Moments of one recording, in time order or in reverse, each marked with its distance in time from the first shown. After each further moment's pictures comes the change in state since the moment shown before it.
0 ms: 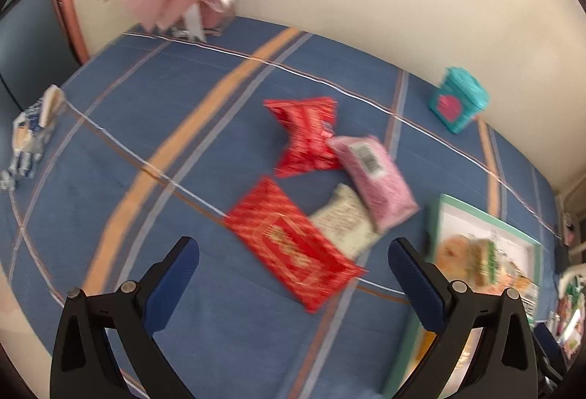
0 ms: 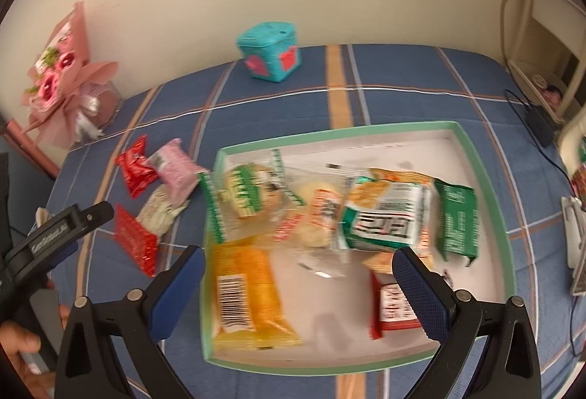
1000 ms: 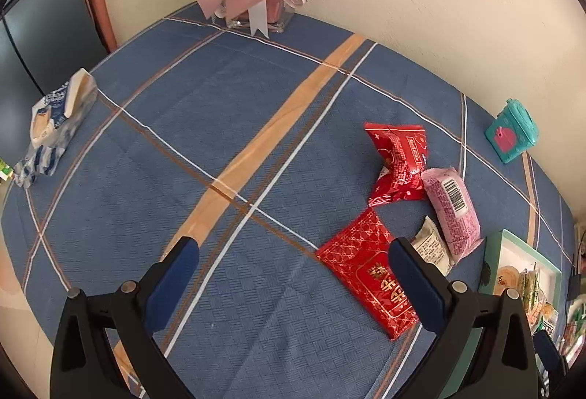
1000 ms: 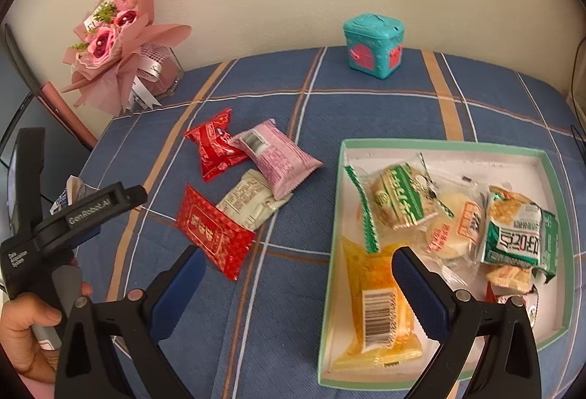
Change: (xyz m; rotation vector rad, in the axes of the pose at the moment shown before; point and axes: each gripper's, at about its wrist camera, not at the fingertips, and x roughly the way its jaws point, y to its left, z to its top) left arm 0.026 0.071 0.025 -0.078 0.027 0.037; right arm 0.023 0.101 -0.002 -0.130 0.015 0.127
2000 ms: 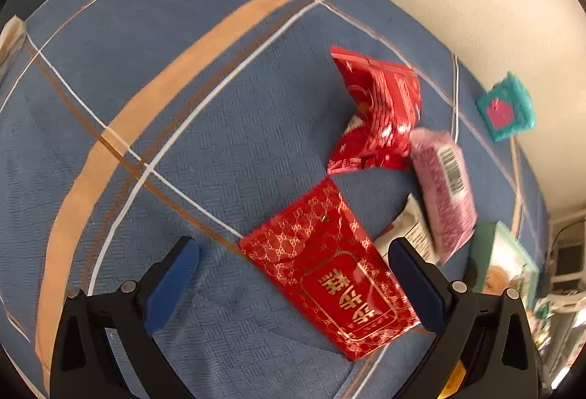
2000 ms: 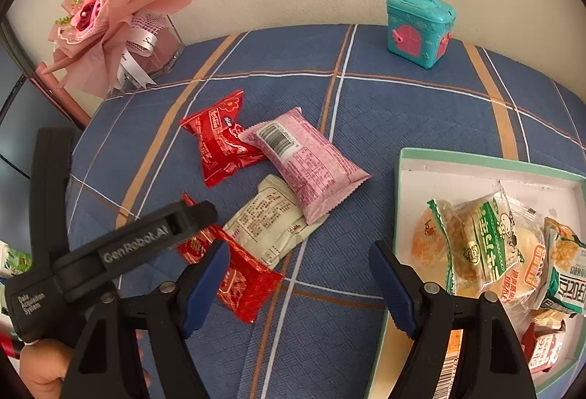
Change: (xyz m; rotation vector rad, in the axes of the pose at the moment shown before) left arm 0.086 -0.036 0.004 -0.038 0.199 -0.159; right arm 0.071 0.033 0.023 -0.035 0.088 0.000
